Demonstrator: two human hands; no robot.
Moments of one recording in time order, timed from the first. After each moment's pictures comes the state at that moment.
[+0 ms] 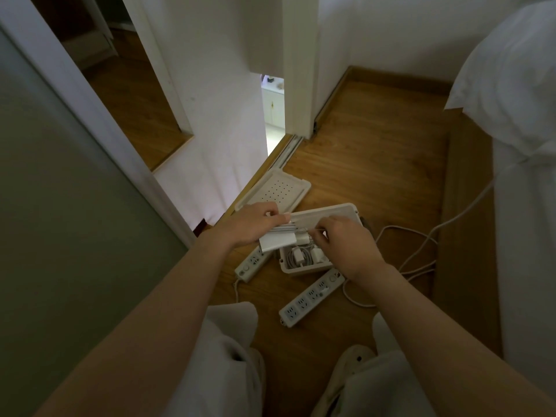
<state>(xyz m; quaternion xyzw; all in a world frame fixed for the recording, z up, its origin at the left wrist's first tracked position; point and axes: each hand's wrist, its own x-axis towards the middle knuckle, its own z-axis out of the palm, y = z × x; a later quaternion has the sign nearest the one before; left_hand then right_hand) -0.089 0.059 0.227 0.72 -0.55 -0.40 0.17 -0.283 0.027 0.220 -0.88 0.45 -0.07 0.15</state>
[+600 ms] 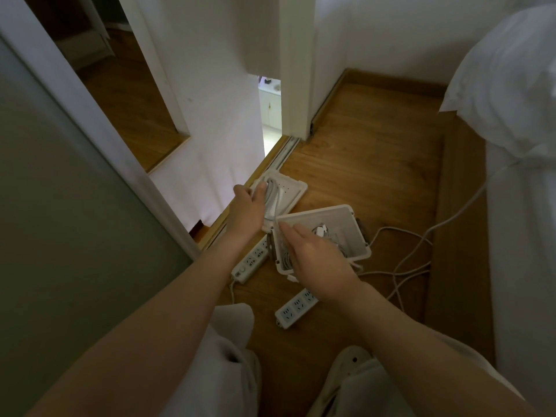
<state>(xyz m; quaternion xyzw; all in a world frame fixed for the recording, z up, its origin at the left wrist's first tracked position) -0.108 0.045 0.224 0.77 -0.36 -0.30 0.42 -0.264 0.066 0.230 -0.92 0.33 -0.12 0.18</state>
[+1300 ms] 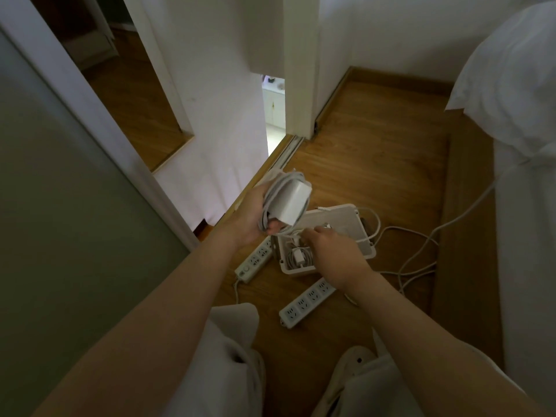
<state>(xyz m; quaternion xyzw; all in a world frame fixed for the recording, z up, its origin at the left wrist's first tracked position) -0.108 0.052 0.245 0.52 -0.31 -0.61 0.51 -0.273 0.039 0.210 -0.91 0.39 -0.04 0.15</state>
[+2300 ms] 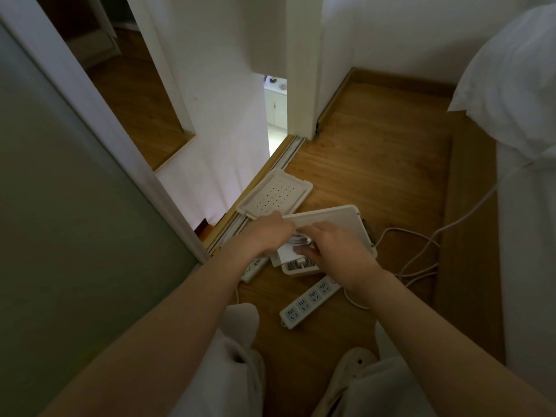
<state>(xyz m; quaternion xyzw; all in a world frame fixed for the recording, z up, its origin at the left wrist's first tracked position) -0.119 0.049 0.217 0.78 -0.47 -0.39 0.10 -0.275 0.040 0.226 -0.93 0.32 -0.09 0.17</state>
